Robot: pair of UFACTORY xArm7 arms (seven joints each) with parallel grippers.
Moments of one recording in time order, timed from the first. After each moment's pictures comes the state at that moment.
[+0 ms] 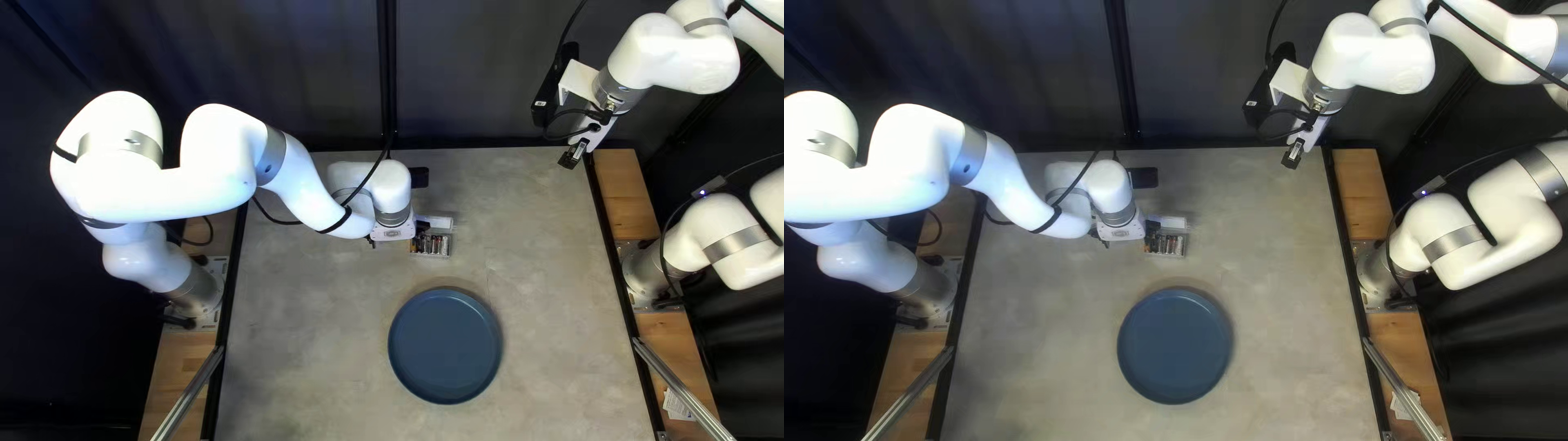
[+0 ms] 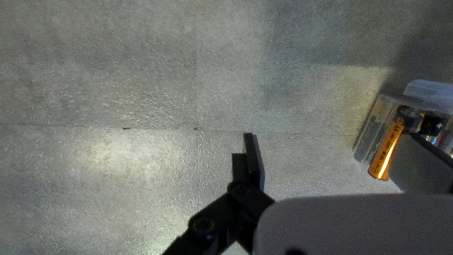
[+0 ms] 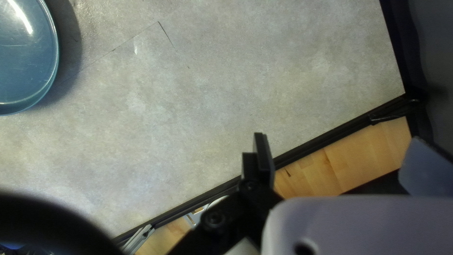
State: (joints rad) left arm 0.19 0.25 0.00 0.93 0.06 0.66 -1.47; right arm 0.30 -0.87 -0.58 0.73 -0.55 1.49 0.43
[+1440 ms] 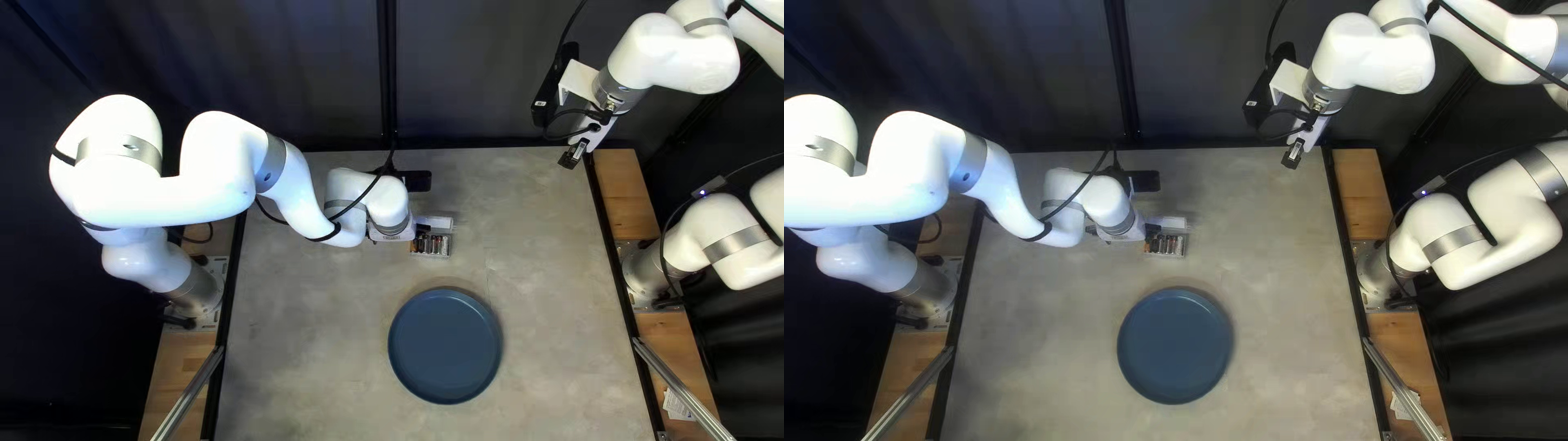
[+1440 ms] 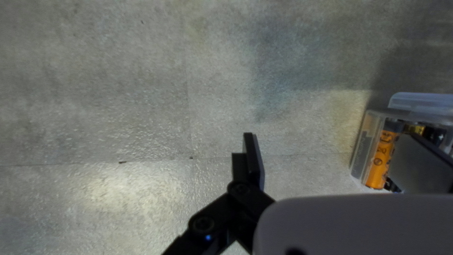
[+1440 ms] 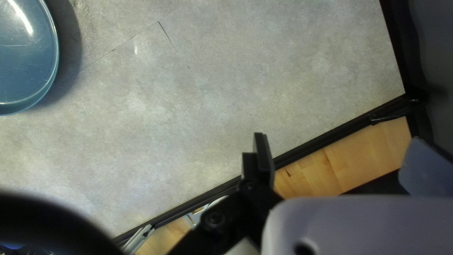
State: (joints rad) left arm 0.11 0.23 0.05 0.88 0.29 0.60 -1.62; right arm 0.30 -0.87 -0.58 0.73 -0.55 1.49 0.43
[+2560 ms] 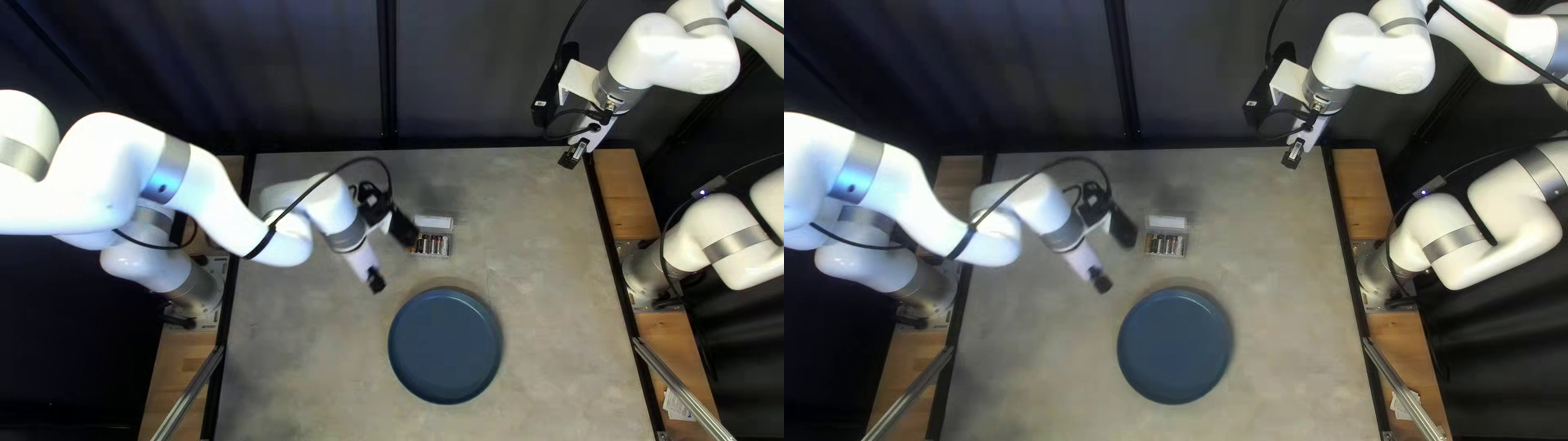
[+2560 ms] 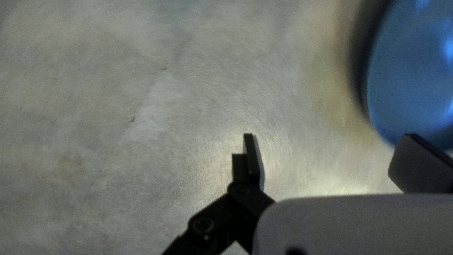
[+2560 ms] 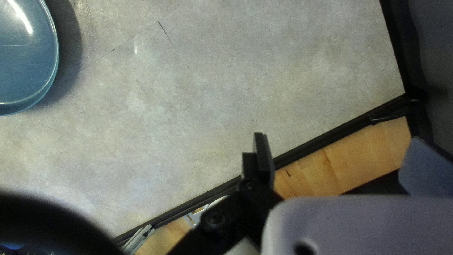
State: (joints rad) left arm -0.07 -0.19 -0.01 0.55 -0.21 0.60 -0.26; right arm 0.30 -0.87 -0.58 0.73 -0.55 1.49 0.43
